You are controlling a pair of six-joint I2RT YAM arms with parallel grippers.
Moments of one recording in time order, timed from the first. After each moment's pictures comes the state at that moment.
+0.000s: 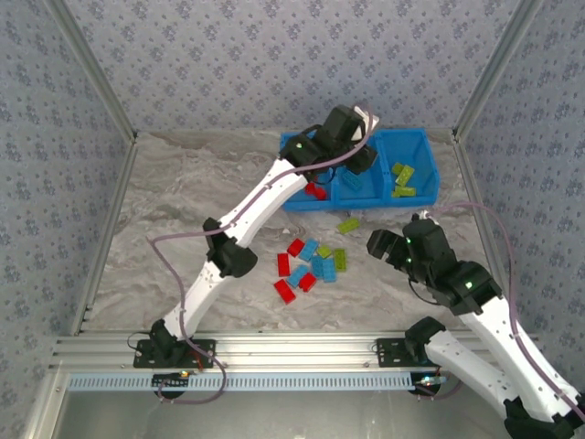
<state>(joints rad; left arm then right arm) -0.88 2.45 2.90 -1.03 -0.03 -0.10 0.54 0.71 0.87 -0.97 0.18 0.83</state>
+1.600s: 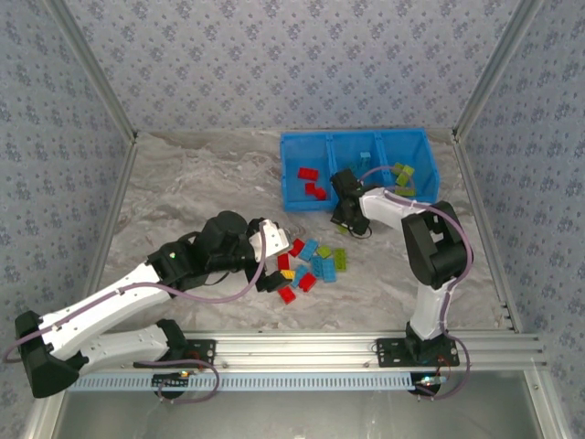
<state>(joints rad) -0.97 0.99 0.93 -0.52 0.15 0.24 0.44 1.87 1.19 -0.59 0.15 0.88</state>
